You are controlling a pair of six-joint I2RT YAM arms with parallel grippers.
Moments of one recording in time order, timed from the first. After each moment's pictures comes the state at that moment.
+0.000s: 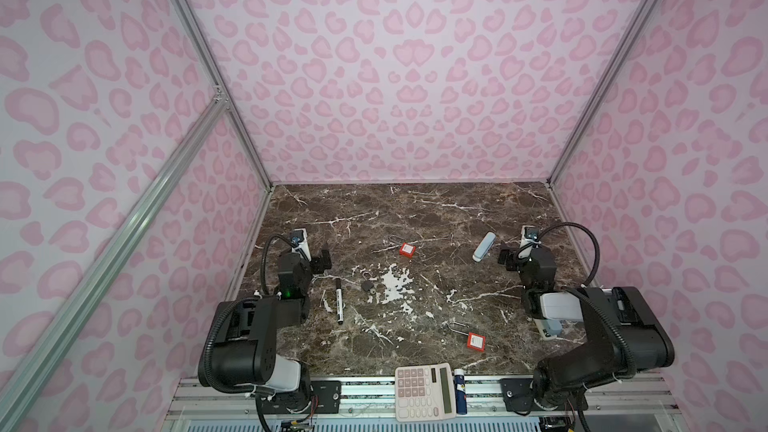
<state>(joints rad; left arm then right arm) 0.04 1.48 0.33 0.85 0.03 -0.04 0.01 1.53 0.35 0.86 0.14 0.00</state>
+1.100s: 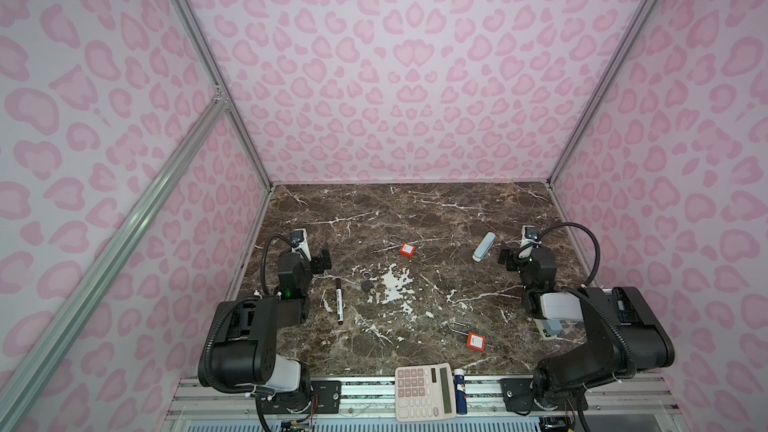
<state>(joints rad) 0.04 1.48 0.33 0.85 0.03 -0.04 0.01 1.53 0.36 0.86 0.14 0.00</state>
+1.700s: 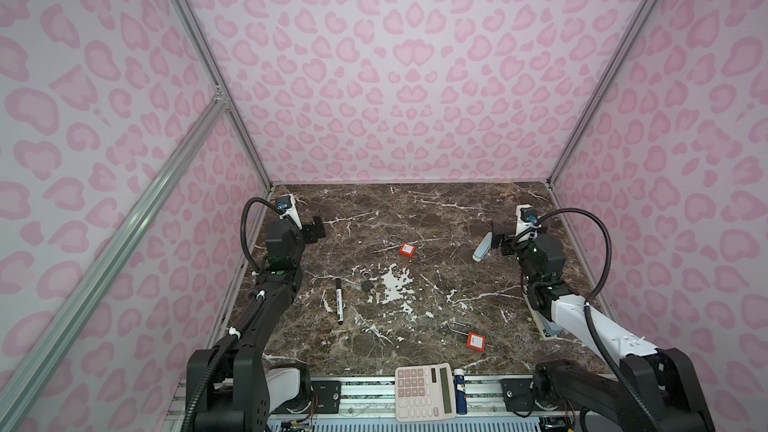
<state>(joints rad) 0.01 1.21 0.71 0.23 -0.04 -0.14 0.22 1.14 0.54 0.44 0.10 -0.05</state>
